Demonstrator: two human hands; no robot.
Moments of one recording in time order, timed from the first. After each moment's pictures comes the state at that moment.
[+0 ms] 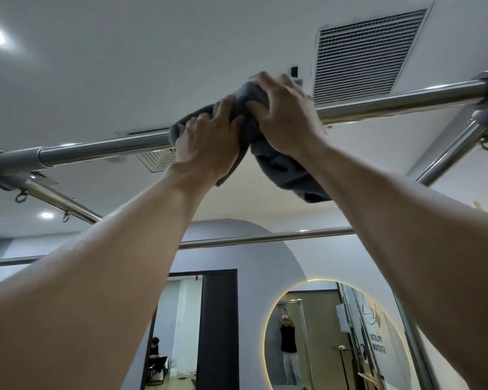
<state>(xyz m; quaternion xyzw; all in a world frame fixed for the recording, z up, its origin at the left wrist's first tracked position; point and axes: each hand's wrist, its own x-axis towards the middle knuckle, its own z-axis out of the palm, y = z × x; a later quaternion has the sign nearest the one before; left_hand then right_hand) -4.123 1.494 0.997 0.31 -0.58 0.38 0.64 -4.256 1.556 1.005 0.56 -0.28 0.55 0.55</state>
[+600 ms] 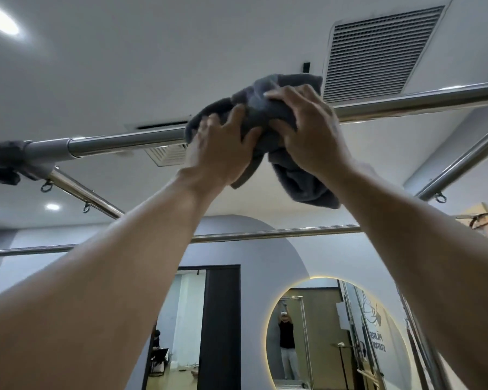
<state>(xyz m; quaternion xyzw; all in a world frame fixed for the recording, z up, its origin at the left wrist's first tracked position) -4.088 1.477 0.981 0.28 -0.61 0.37 0.64 -4.243 1.536 0.983 0.56 -0.23 0.56 0.57</state>
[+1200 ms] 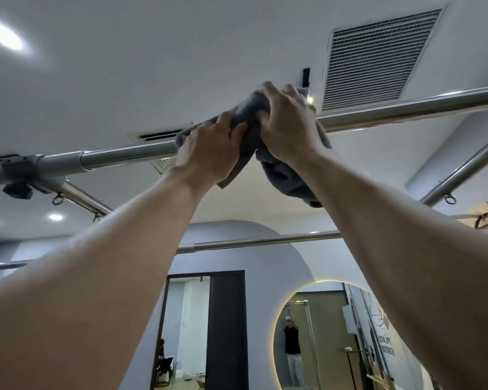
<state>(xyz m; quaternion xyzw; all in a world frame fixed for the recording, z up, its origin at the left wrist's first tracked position) -4.056 1.480 0.994 0.28 -0.62 0.37 0.64 -4.189 1.534 1.004 0.53 -0.32 0.59 0.52</state>
